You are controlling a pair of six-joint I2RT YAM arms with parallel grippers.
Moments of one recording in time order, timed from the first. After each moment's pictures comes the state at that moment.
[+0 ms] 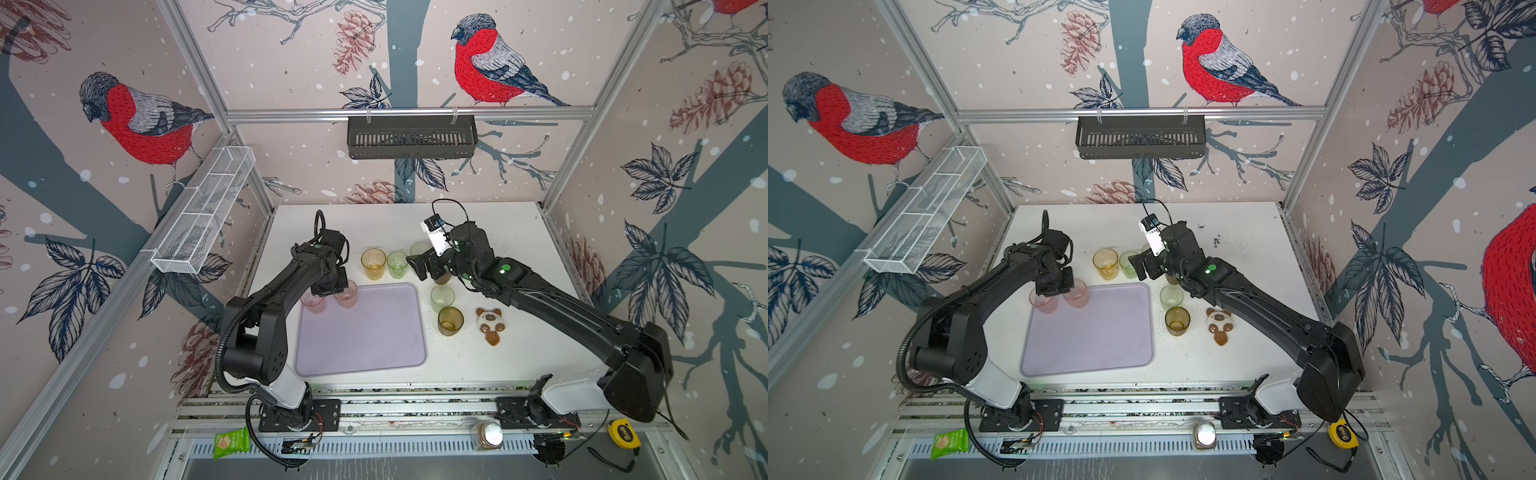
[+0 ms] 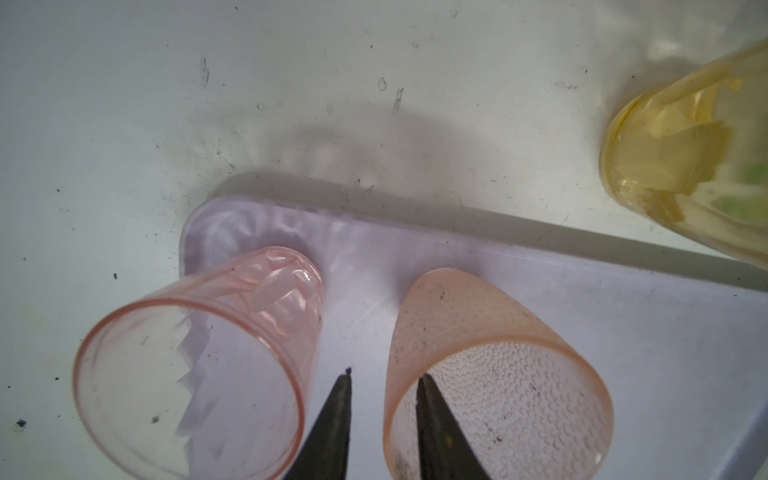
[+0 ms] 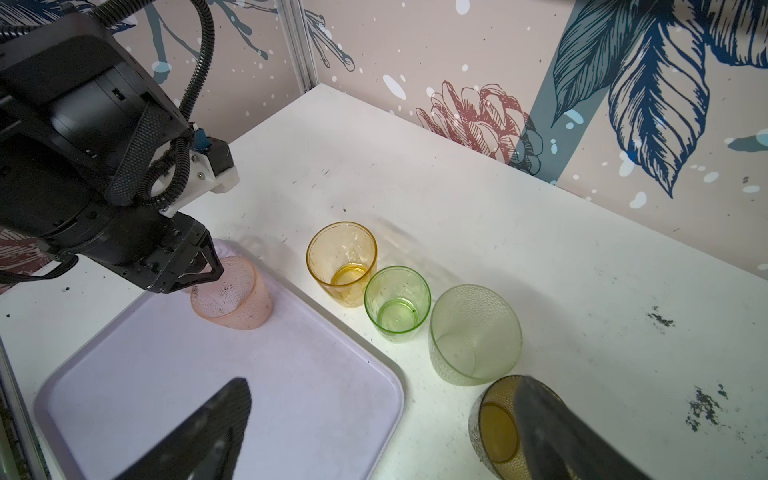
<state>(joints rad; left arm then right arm) -0.23 1.61 1.18 -0.94 -0.07 -0.47 0.76 1.40 1.20 -0.28 -0.02 0.05</state>
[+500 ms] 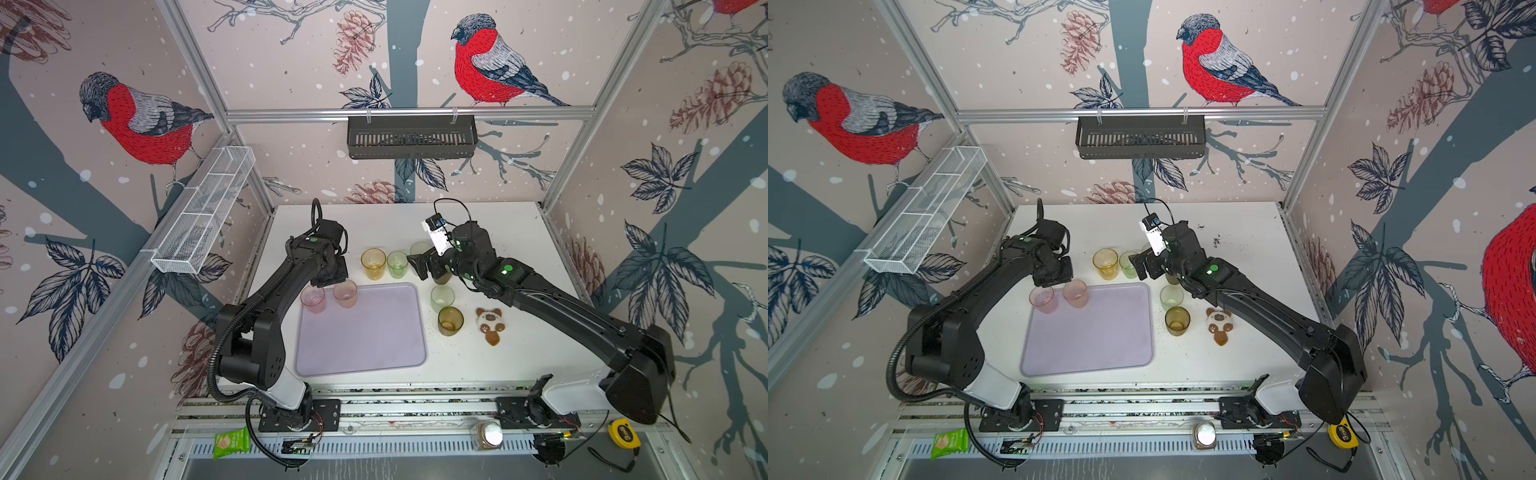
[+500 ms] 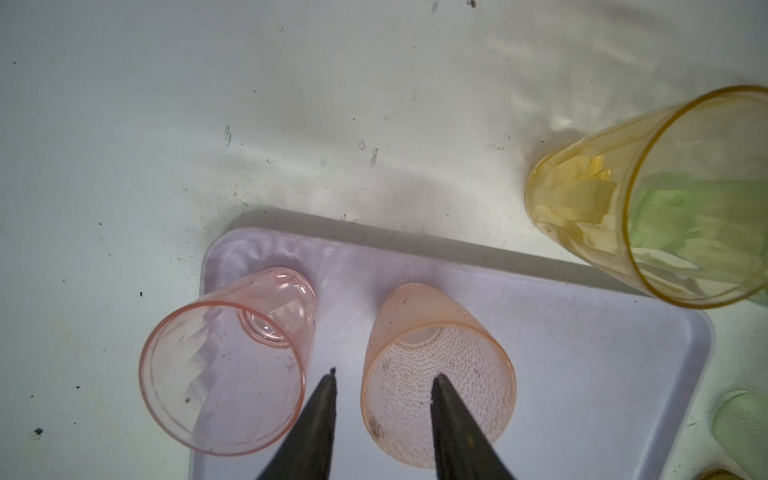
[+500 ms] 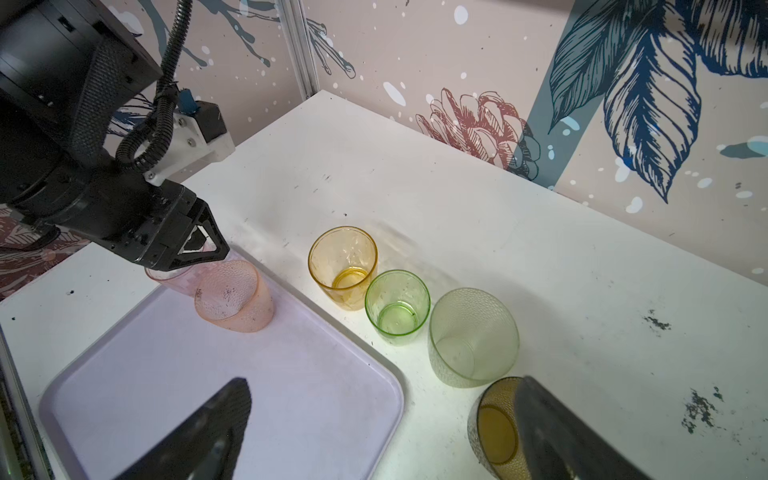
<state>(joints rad) -0.24 1.57 1.28 -0.97 -0.07 -0.48 0.76 1.39 1.20 -0.28 -0.02 0.05</state>
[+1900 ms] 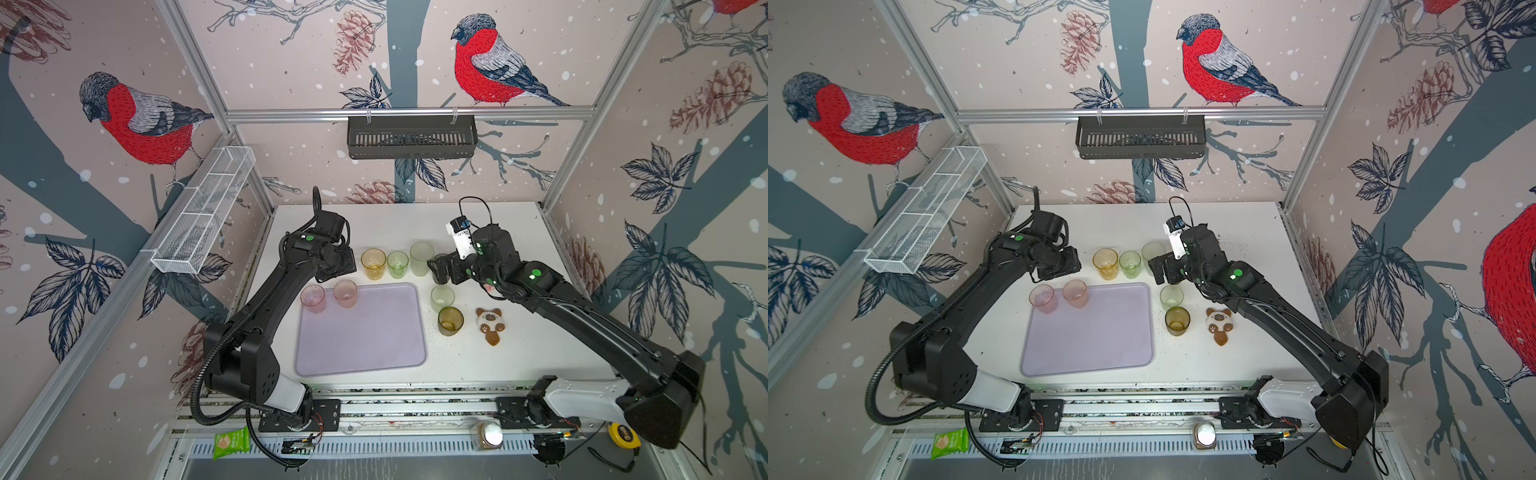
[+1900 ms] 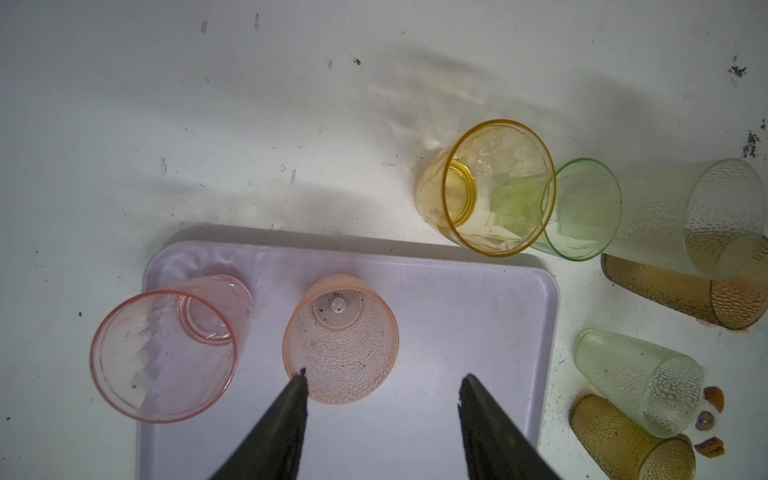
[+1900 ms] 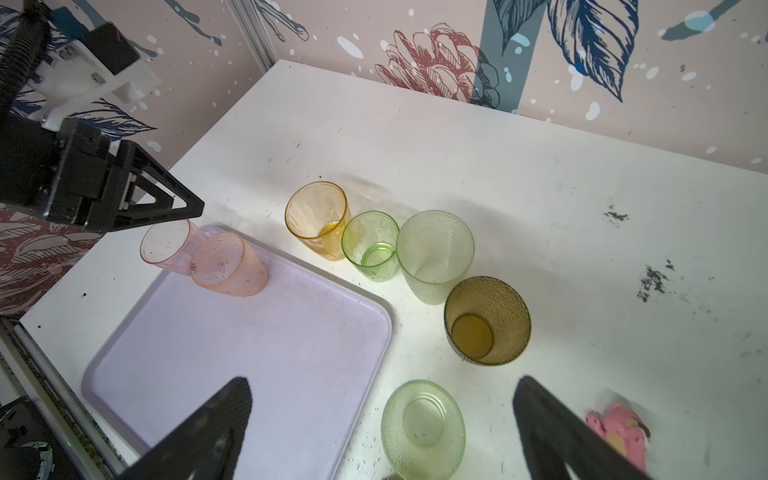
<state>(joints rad) -0.29 1.49 1.35 -0.98 0.04 -0.50 0.69 1.22 1.17 -0.53 0.00 0.20</state>
